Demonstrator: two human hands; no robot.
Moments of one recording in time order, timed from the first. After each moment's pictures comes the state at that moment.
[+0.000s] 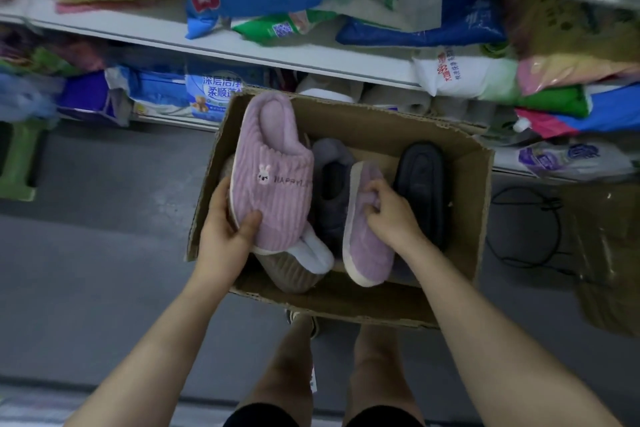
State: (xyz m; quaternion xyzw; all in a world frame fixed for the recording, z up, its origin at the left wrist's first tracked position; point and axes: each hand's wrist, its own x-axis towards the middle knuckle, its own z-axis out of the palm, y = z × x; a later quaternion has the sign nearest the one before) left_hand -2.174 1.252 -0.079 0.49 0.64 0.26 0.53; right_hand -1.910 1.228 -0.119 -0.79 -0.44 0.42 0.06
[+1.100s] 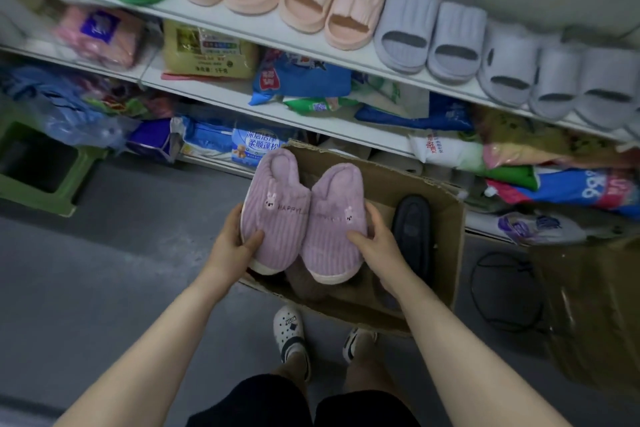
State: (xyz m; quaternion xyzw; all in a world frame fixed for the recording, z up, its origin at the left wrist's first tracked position) left_hand -2.230 1.234 -0.011 0.46 0.61 0.30 0.57; right_hand -1.973 1.206 -0.006 -0.70 -0.34 0.55 0.29
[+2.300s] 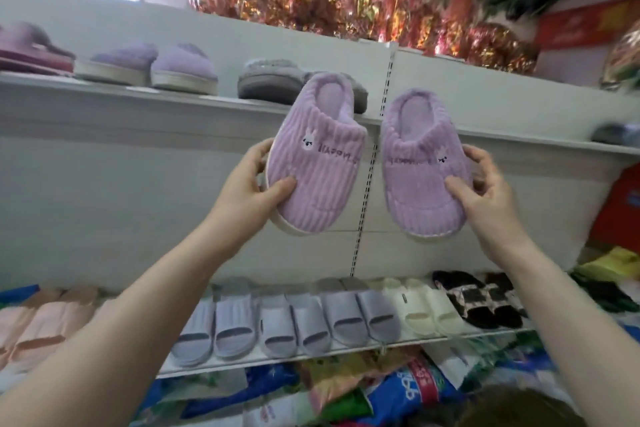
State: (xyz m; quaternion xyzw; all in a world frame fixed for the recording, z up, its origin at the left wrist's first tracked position) left_hand -1.878 1.304 0.480 0.73 0.14 0.51 0.44; right_hand -1.607 1.145 0.493 -0.61 -0.47 -0.06 0.64
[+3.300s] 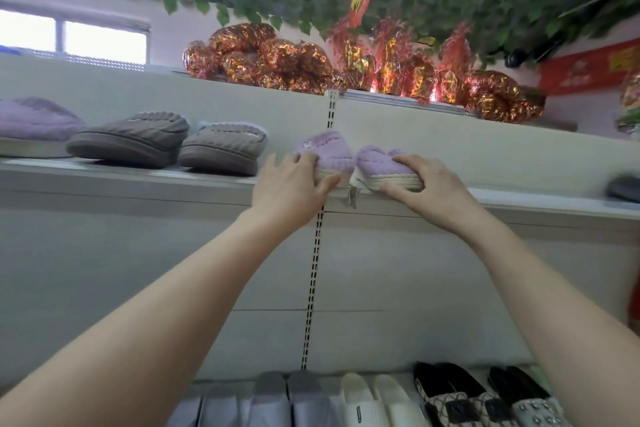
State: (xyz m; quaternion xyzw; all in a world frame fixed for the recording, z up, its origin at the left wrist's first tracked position) left_hand -1.550 1.342 0.585 0.83 0.38 0.40 -0.04; right_hand -1.344 1.228 0.601 -0.71 -0.59 -0.19 0.34
